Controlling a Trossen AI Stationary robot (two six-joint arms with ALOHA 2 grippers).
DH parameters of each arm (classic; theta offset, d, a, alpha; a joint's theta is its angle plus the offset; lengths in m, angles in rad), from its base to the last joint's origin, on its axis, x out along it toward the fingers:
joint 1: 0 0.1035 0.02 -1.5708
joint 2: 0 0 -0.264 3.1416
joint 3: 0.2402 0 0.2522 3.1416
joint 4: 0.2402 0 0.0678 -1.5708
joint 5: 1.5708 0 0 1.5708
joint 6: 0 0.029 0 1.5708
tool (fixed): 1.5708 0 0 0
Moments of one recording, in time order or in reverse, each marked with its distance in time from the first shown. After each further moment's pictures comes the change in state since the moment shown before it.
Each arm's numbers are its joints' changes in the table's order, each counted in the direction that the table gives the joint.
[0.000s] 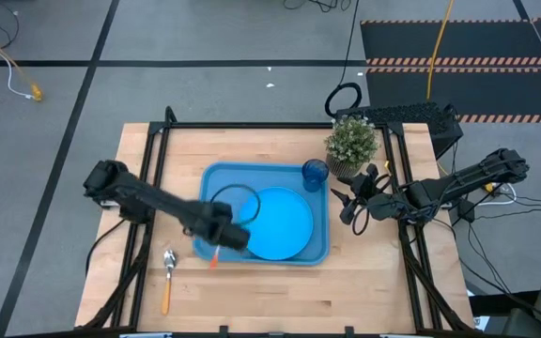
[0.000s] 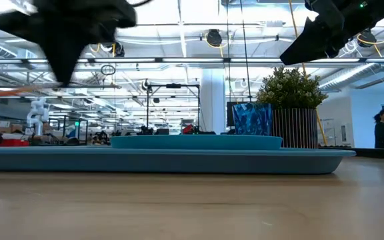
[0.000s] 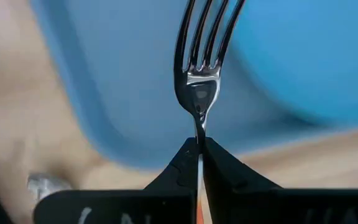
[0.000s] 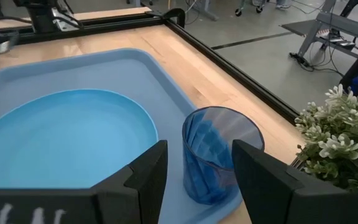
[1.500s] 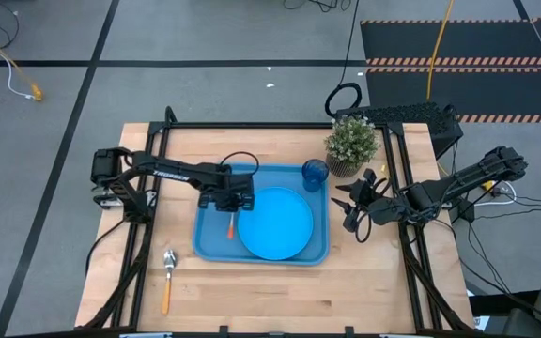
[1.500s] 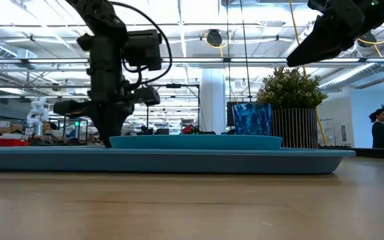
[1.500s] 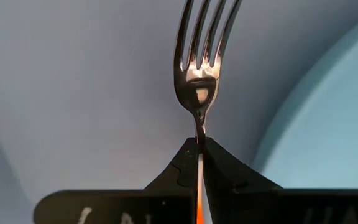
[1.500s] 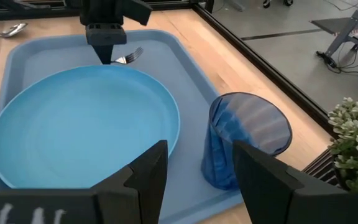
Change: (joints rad) left arm 0.469 -0.013 -0.374 -0.509 0.173 0.287; right arm 0.050 0.000 0.000 0.043 -0.069 -0.024
